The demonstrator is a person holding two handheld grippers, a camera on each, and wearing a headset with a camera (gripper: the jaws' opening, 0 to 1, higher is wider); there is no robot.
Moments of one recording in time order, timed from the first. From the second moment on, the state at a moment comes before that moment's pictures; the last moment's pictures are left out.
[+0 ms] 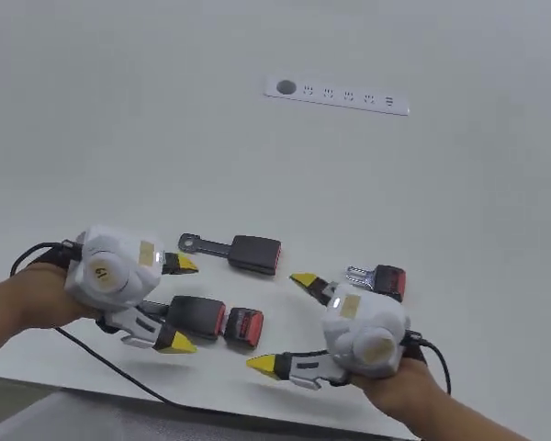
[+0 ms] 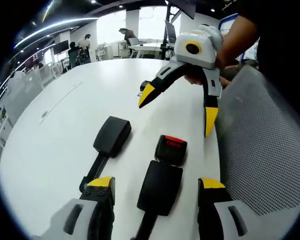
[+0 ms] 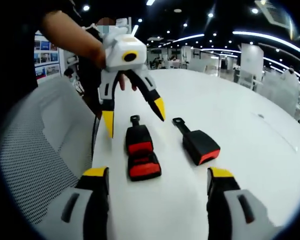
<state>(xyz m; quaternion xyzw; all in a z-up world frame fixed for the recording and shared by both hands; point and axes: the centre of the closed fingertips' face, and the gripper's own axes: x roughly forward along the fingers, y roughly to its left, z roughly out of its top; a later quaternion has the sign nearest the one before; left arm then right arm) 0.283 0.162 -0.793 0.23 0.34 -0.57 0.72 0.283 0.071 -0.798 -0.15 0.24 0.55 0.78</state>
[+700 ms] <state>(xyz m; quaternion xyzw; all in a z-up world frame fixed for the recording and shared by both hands) 0.354 0.132 -0.774 0.25 0.30 -0.56 0.73 0.341 -0.064 -0.799 -0.16 0.28 0.49 0.81</state>
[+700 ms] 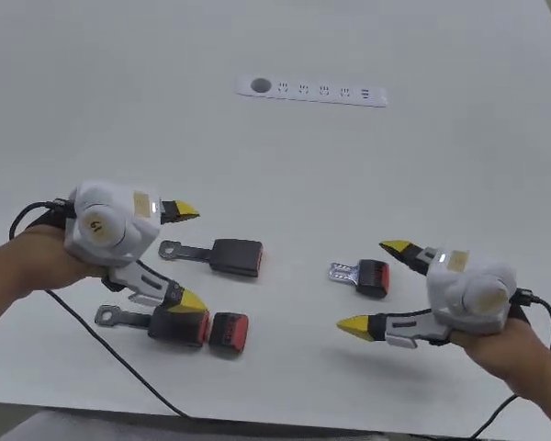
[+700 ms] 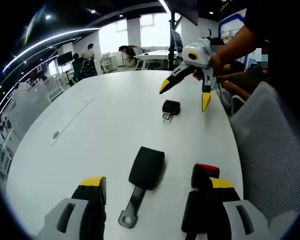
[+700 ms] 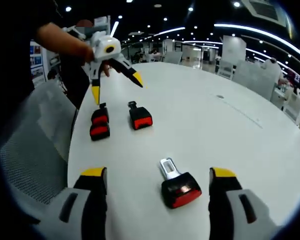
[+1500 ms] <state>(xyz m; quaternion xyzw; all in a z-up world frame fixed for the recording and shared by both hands) 0.376 0.114 -0.832 0.28 0.34 -0.60 0.67 0.353 -0.086 -0.840 -0.18 0.34 0.52 0.76</state>
